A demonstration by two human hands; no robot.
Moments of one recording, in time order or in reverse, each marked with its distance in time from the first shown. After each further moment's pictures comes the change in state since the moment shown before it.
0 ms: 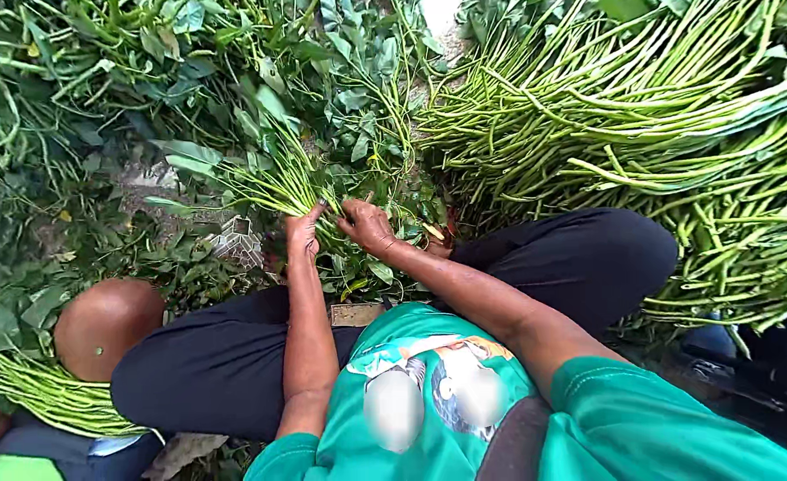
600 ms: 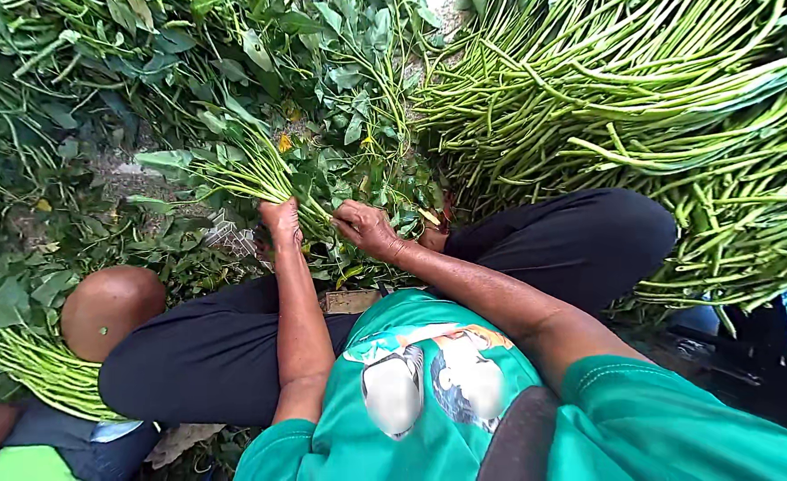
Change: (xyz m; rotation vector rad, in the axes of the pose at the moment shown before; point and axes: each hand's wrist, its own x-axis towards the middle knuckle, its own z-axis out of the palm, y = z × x) left_hand 0.011 -0.005 -0.017 0.083 0.159 0.194; right_hand -0.036 0.008 0.006 0.204 0.116 -0.413
